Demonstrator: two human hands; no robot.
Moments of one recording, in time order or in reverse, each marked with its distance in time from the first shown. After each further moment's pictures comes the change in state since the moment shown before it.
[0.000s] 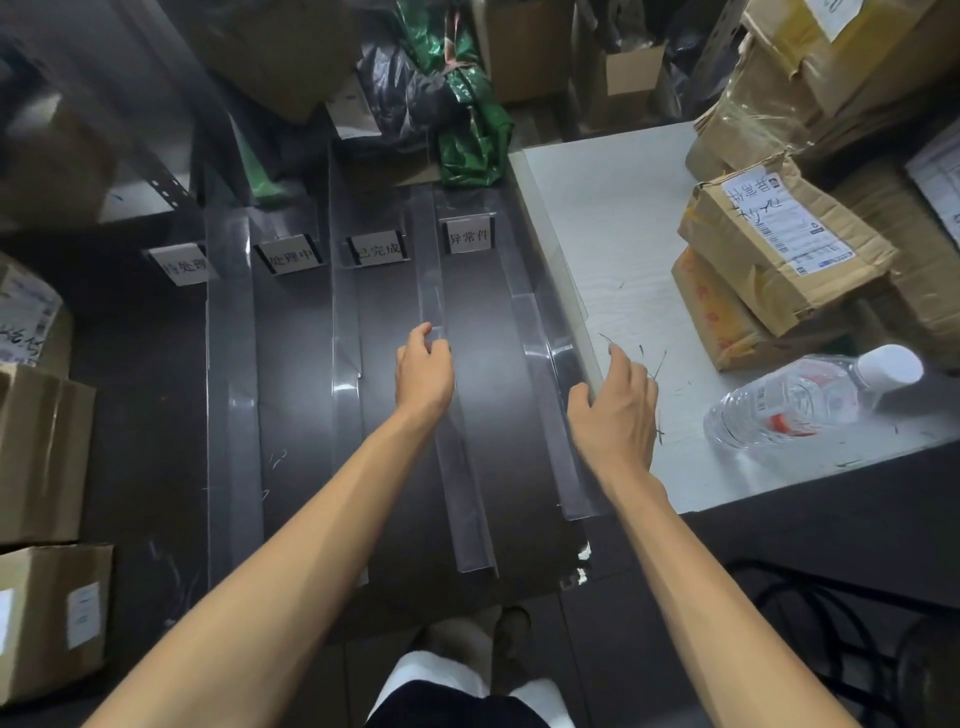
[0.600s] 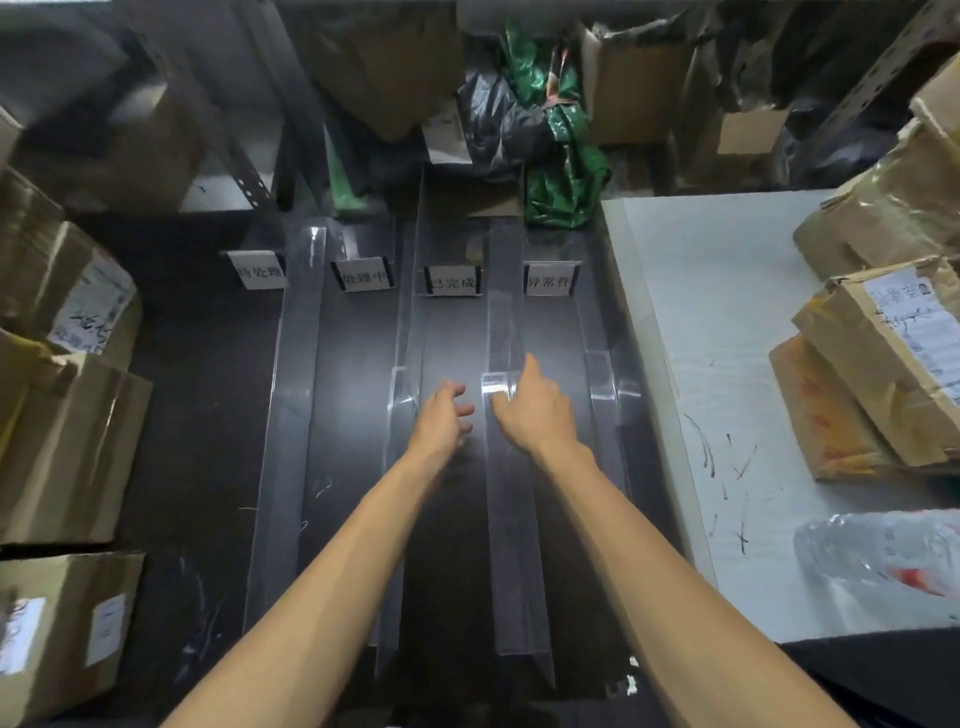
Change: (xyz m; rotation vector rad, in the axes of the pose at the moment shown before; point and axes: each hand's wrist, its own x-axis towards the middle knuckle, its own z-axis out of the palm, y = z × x) left_hand 0.054 -0.032 -0.045 -0.352 -0.090 -0.274; right_hand 0.047 -0.142 0.092 -0.079 -0.481 -0.142
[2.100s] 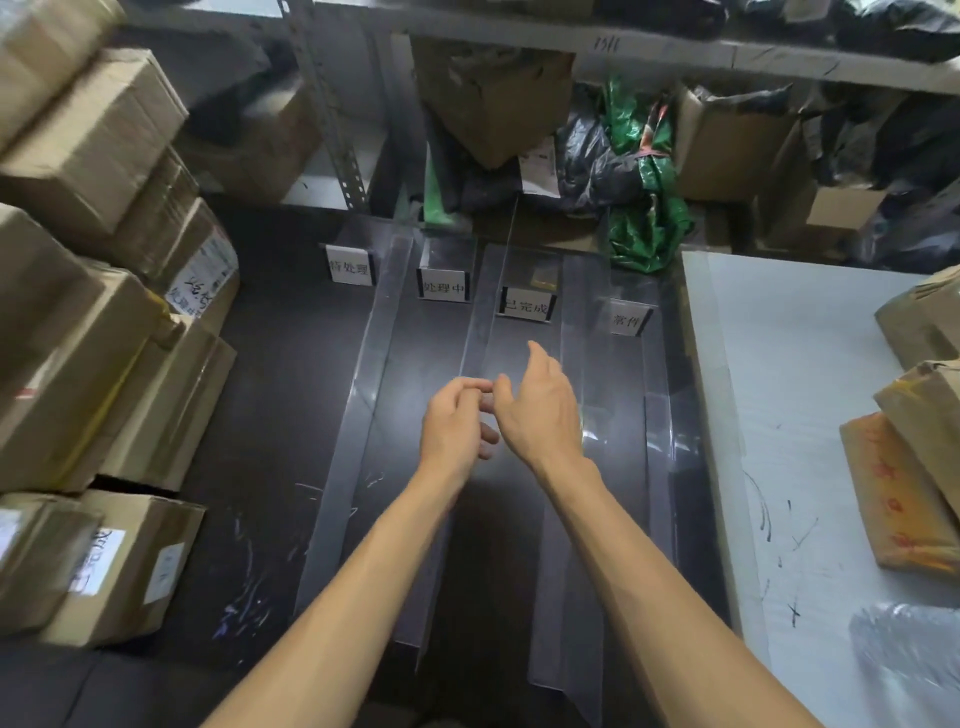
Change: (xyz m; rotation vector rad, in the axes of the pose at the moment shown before) left_hand -0.041 0.015 -0.054 -0.139 0.147 0.308; right_hand -0.022 -0.065 0.026 0.008 0.158 -0.318
